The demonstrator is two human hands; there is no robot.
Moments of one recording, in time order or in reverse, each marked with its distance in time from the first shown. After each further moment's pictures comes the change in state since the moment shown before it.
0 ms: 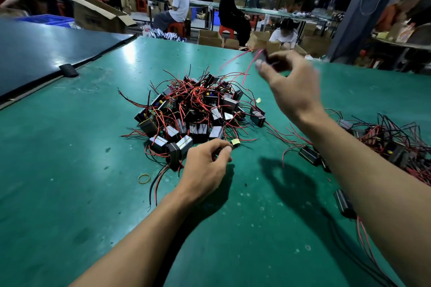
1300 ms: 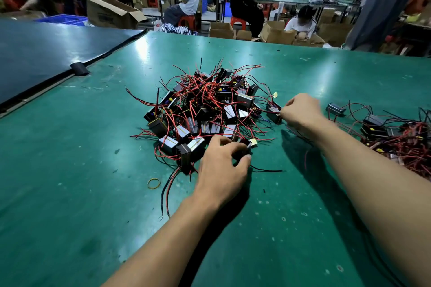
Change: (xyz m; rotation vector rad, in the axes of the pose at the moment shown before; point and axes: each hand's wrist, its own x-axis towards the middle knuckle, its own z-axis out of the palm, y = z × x) left_hand 0.008 -0.006 0.008 0.273 0.034 -0.038; right_hand 0.024 0.110 0.050 -0.526 -0.389 0.457
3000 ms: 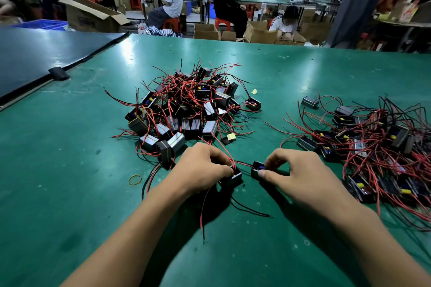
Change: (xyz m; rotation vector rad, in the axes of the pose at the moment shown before) left_hand -0.005 0.019 -0.024 0.037 -0.404 -0.153; right_hand -0.173 0.067 -0.020 0.030 -0.103 -0.298
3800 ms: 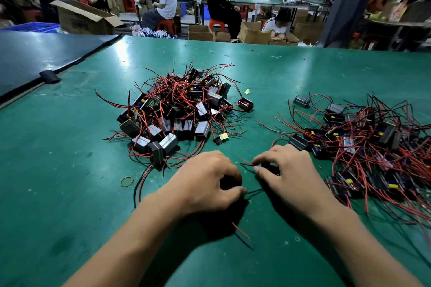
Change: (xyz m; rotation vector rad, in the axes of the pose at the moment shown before) left_hand -0.018 0.008 0.011 0.373 -0.034 0.665; right_hand 0.000 0.006 0.012 -0.079 0.114 -0.182
